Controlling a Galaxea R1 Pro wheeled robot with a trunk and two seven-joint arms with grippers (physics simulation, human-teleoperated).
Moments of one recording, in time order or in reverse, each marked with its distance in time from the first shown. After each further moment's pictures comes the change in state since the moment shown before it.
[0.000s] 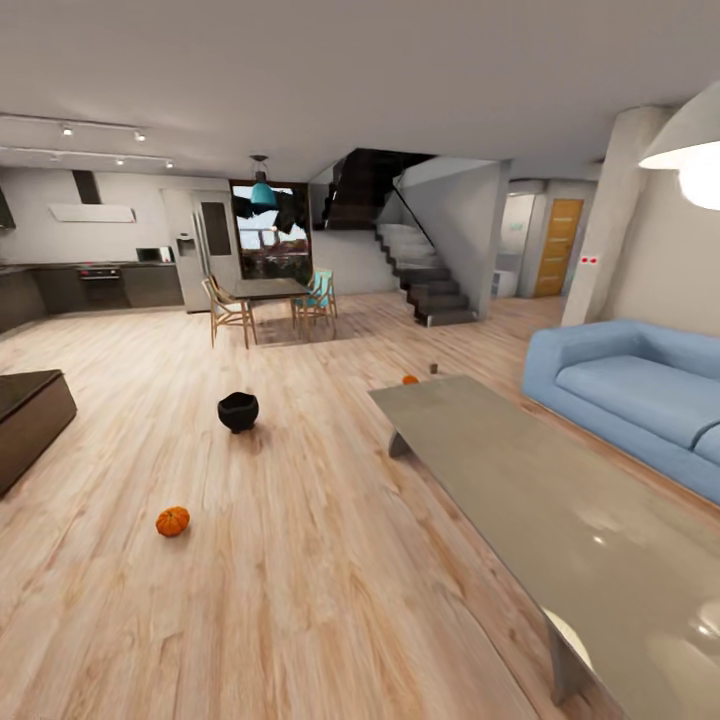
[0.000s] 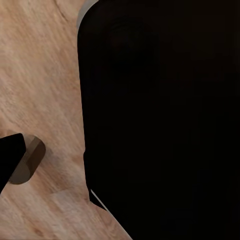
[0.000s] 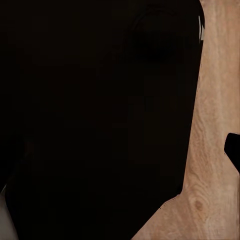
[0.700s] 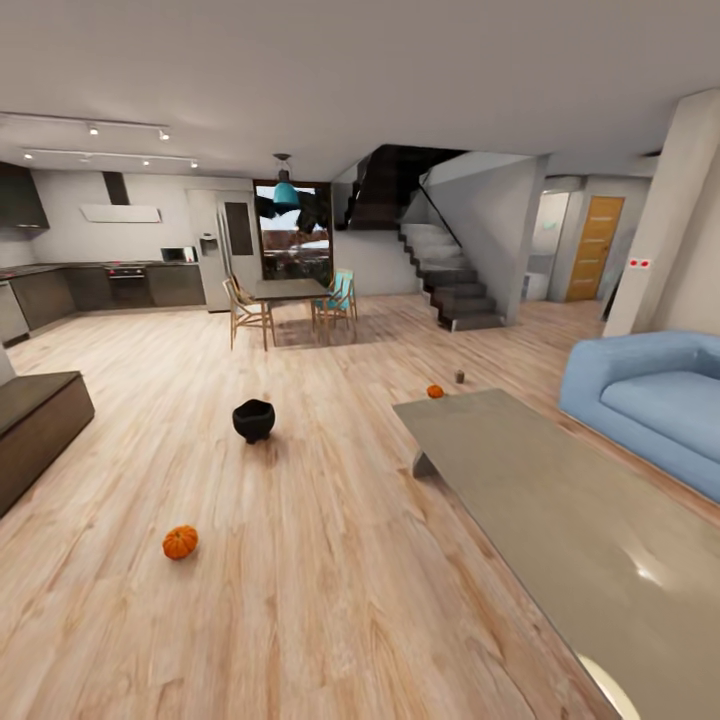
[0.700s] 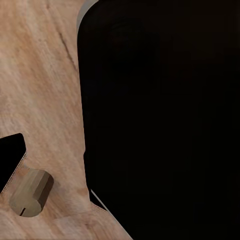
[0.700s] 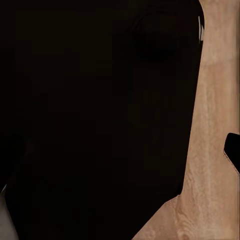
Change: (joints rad) left arm 0.000 0.000 -0.001 0.000 -0.001 0.000 0.000; right arm 0.000 0.000 0.000 0.000 -0.001 -0.001 0.000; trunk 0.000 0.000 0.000
